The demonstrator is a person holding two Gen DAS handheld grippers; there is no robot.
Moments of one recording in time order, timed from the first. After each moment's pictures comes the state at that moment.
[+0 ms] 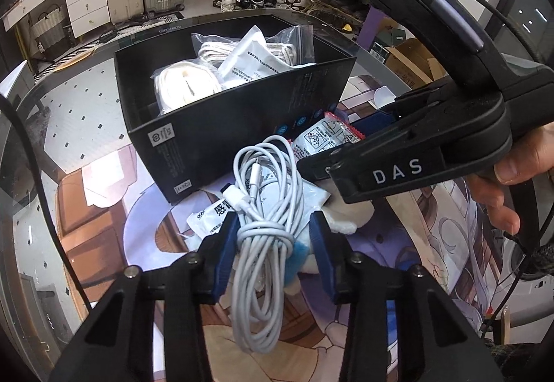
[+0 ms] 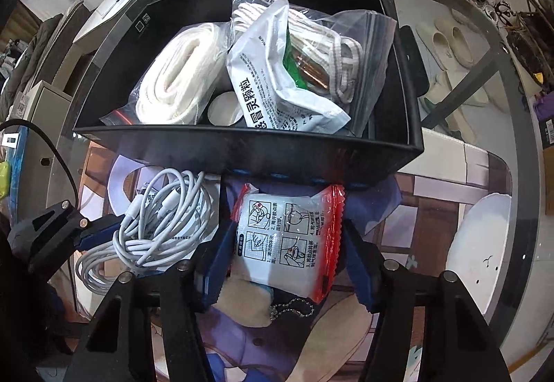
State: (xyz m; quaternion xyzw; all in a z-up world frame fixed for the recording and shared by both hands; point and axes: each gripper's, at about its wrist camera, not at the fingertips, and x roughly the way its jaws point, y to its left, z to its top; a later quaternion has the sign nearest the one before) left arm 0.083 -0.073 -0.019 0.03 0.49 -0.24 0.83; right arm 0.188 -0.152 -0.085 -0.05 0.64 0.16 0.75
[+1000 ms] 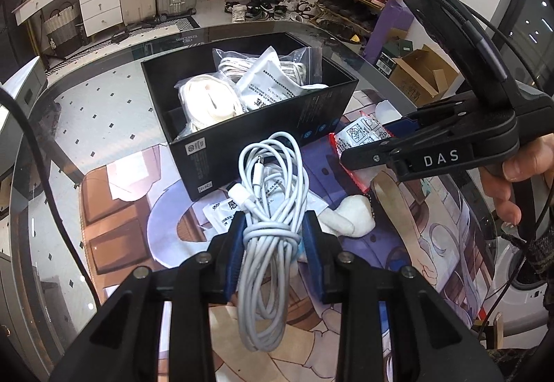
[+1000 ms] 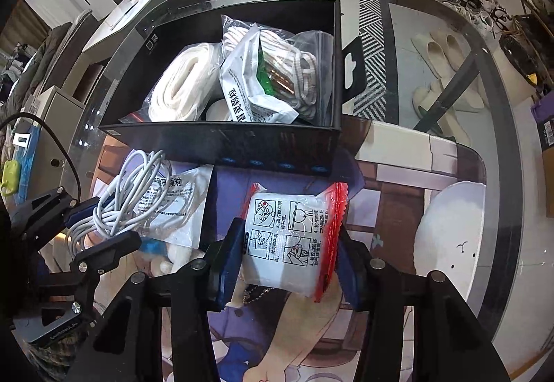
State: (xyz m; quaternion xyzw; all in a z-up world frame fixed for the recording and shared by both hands) left arm 0.070 -0.055 0.006 0.02 0.48 -0.23 0.85; right arm 0.167 -0.202 -0.061 -0.03 0.61 0.17 0.77
